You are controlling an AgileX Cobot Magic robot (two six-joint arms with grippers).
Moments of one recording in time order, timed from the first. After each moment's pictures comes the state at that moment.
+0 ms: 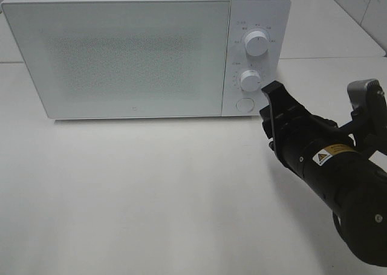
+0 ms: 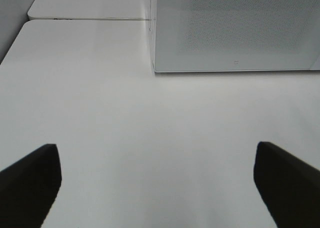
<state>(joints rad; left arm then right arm) 0.07 0.00 -0.51 -0.17 1.05 0.13 0.87 1.66 -0.37 0.83 -1.04 0.80</state>
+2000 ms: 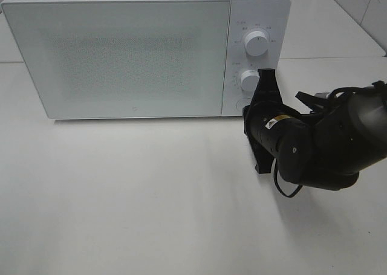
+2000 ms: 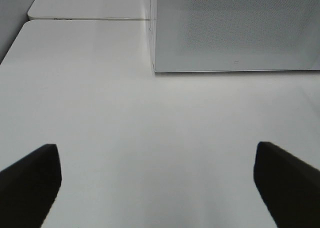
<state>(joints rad) 0.07 0.00 -0.51 -0.17 1.05 0.13 0.65 1.98 -0.69 0.67 -0.88 1.32</state>
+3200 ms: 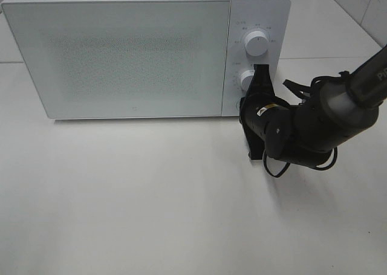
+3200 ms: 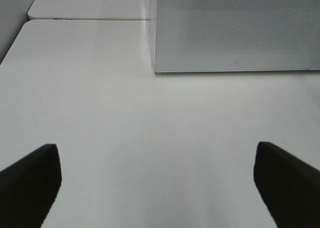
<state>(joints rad) 0.07 0.00 -0.51 -0.17 1.05 0.13 0.56 2.11 -0.85 0.62 -0.83 1.34</state>
